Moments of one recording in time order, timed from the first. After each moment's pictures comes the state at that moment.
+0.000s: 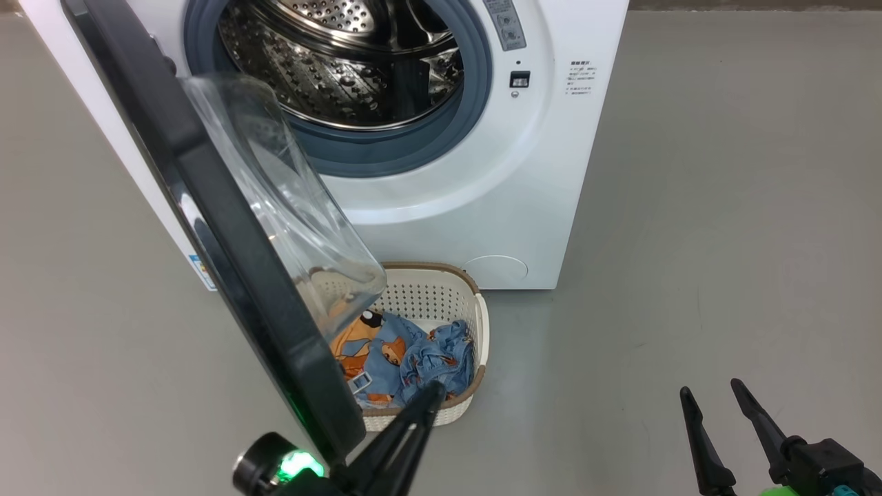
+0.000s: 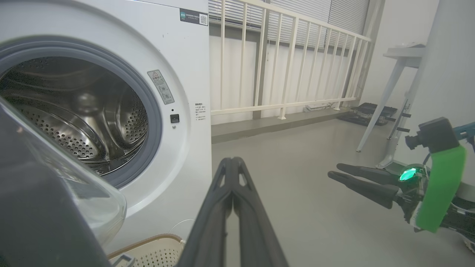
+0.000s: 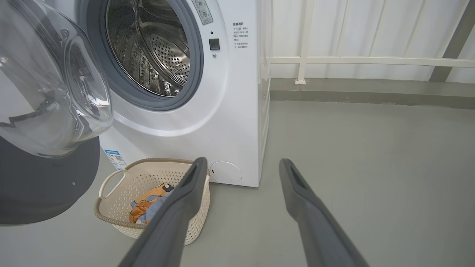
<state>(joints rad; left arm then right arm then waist) -0.02 0.14 -0.54 -0.16 -0.23 -0.13 -0.26 0.10 -0.10 -0.04 0.11 0.16 0.13 -0.25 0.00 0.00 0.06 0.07</state>
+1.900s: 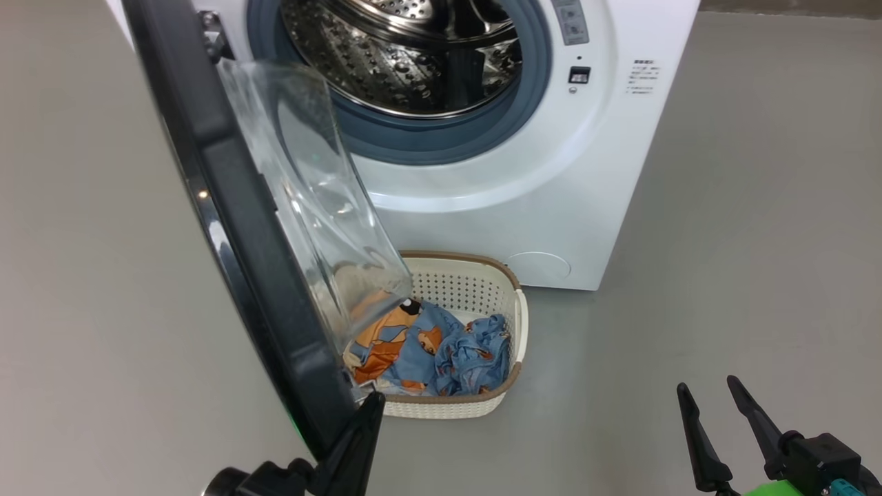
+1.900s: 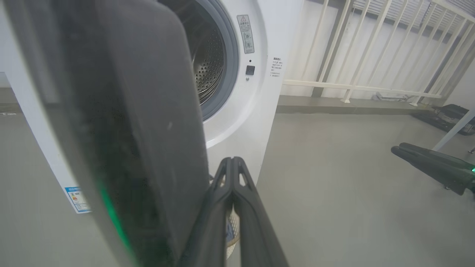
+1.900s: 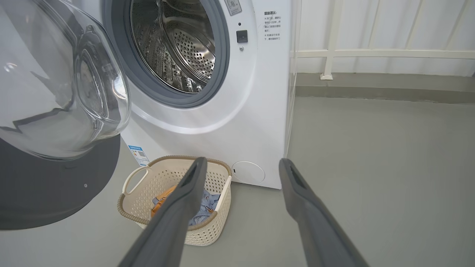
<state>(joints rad) 0.03 0.07 -0.39 0.02 -0.25 -0.04 -0.24 0.08 -0.11 -0.03 0.13 0.19 0.13 -0.25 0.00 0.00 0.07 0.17</state>
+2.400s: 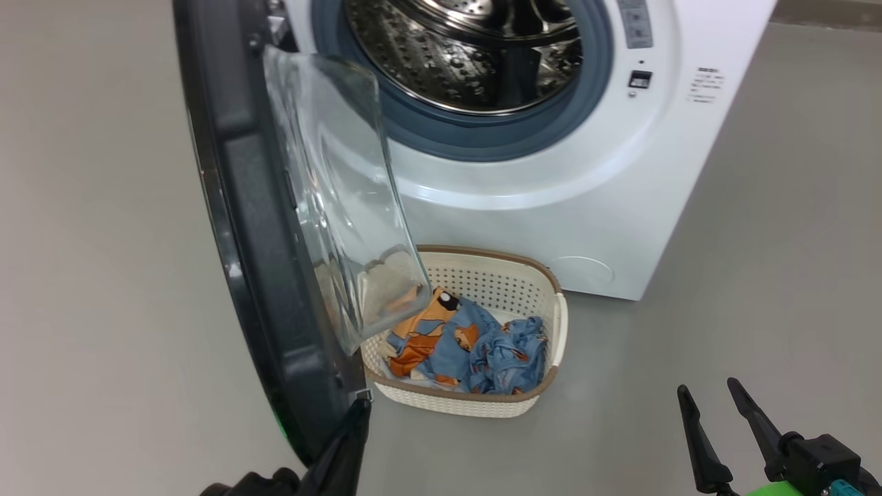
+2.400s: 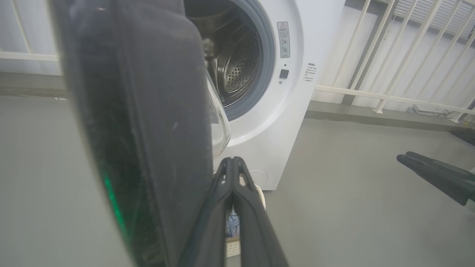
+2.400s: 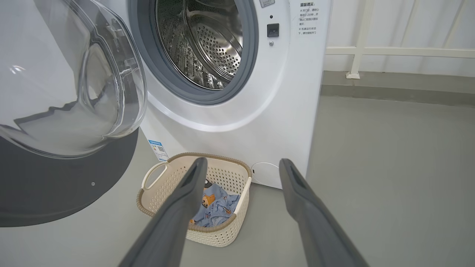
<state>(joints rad) 0.08 0.08 -0.37 -0.06 -0.28 0.01 -0.22 0.08 -0.11 -0.04 0.14 0.19 0.13 -0.25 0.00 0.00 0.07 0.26</state>
